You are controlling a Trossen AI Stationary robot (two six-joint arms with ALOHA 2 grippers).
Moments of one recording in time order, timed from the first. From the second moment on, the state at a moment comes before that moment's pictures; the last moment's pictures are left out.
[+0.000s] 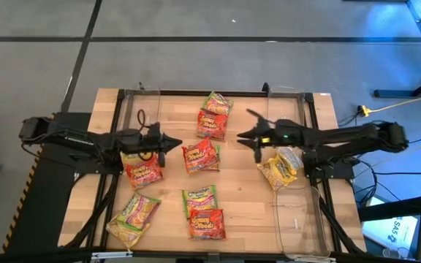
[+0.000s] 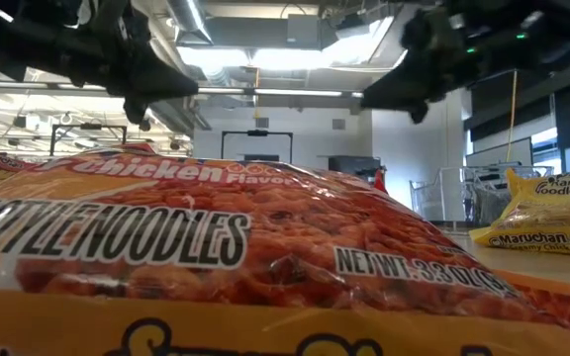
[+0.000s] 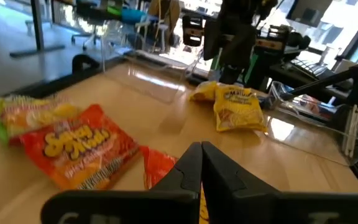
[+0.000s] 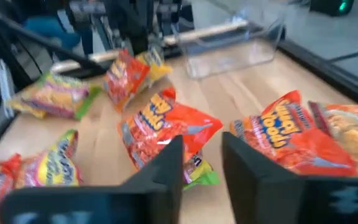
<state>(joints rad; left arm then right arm) -0.02 0.86 0.25 0.48 -0.25 -0.33 -0.14 1.16 0.50 0.36 -0.05 0.16</state>
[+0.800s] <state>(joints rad) -0.15 1.19 0.25 0.38 -0.30 -0.57 -0.15 1.77 0.84 0.38 -0.18 0.13</state>
